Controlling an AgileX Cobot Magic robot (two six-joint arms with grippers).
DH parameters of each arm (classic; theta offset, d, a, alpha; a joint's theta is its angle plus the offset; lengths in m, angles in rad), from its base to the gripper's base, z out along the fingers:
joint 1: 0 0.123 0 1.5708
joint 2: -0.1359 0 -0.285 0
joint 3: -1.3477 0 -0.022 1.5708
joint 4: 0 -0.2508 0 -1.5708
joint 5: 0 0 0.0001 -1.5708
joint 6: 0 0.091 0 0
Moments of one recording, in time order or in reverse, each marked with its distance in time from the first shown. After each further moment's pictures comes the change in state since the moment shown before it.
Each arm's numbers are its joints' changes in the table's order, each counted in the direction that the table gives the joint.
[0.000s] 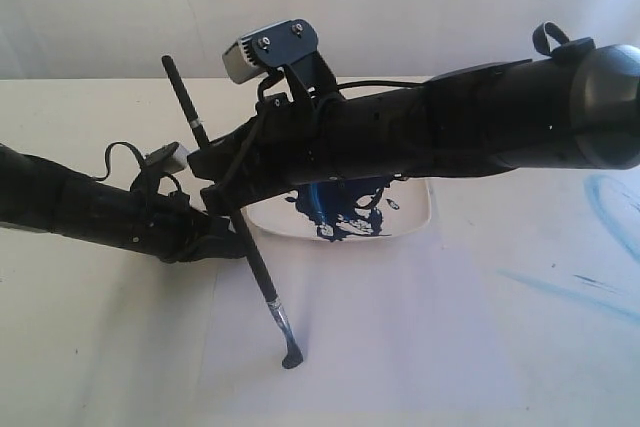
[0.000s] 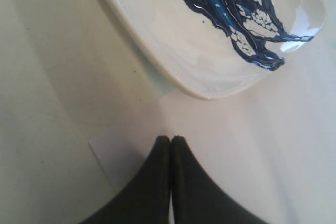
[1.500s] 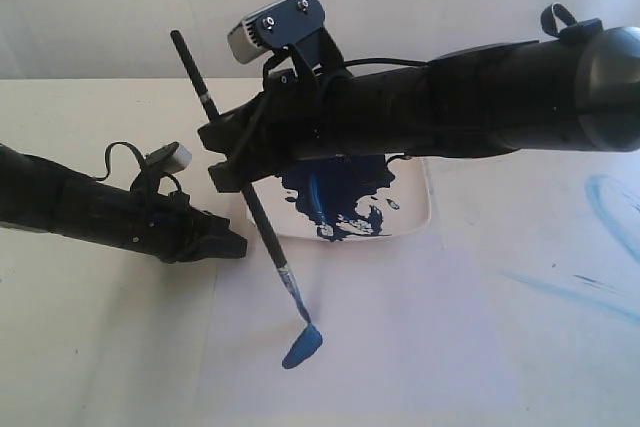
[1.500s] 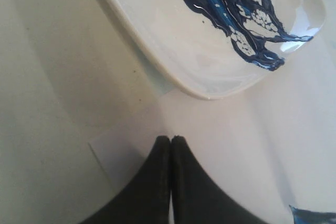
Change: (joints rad) left arm 0.000 0.000 0.000 0.000 0.000 0.000; right arm -0.017 0.000 0.039 -0.002 0.044 -0.043
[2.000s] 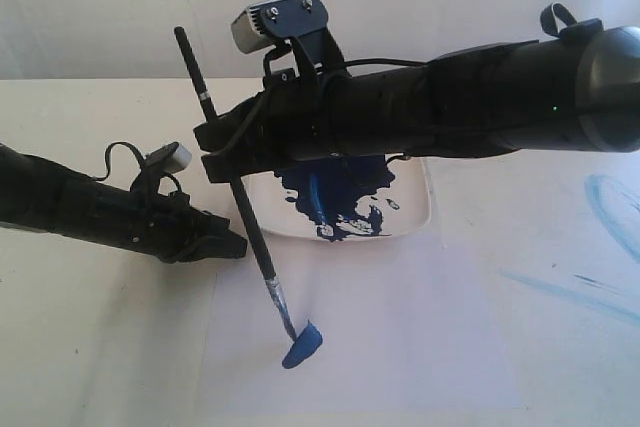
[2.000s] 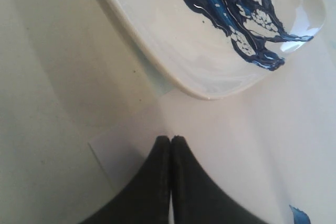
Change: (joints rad) left arm 0.000 0.000 0.000 0.000 0.000 0.000; right arm 0.000 0.000 0.000 0.000 -0.012 0.107
